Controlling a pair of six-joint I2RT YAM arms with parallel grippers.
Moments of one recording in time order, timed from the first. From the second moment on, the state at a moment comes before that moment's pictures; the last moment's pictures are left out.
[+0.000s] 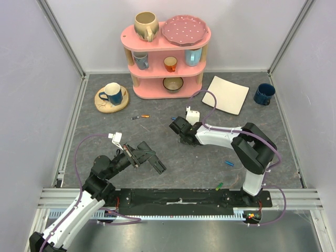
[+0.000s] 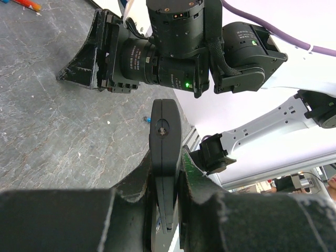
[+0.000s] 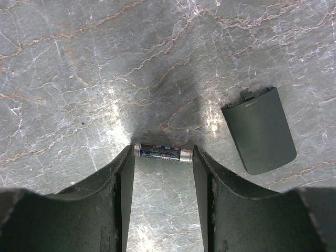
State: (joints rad) left arm -0.56 0.19 0.05 0.18 0.35 -1.04; right arm 0.85 1.82 1.09 -0.43 0.52 0.91
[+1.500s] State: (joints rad) left arm -0.56 0.04 0.05 0.10 0.37 -1.04; right arm 0.84 1.82 1.15 -0.39 0.04 -0.41
